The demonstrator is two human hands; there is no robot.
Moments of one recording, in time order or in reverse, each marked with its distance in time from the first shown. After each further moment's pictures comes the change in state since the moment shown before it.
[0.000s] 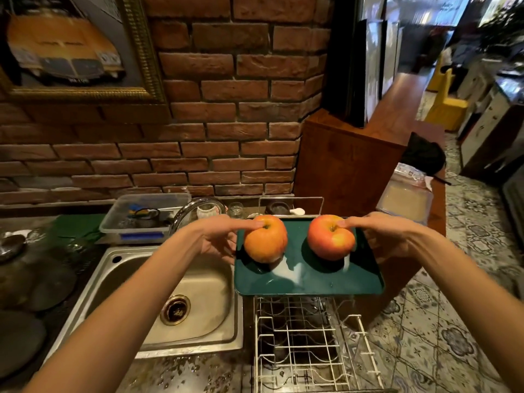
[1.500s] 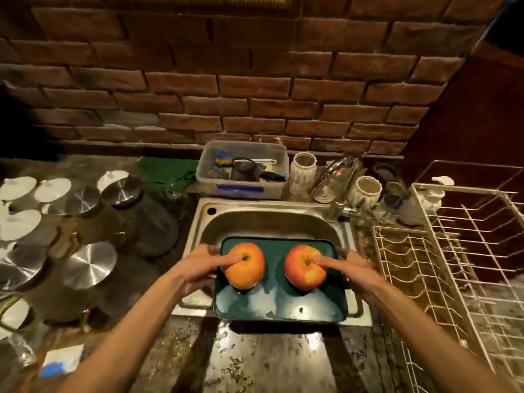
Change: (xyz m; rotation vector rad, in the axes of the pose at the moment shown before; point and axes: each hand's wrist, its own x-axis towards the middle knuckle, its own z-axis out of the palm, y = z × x) left_hand -0.009 -0.299 -0.287 -0.271 0.206 -0.081; right_hand 0.109 -0.002 0.415 0.215 -0.082 0.025
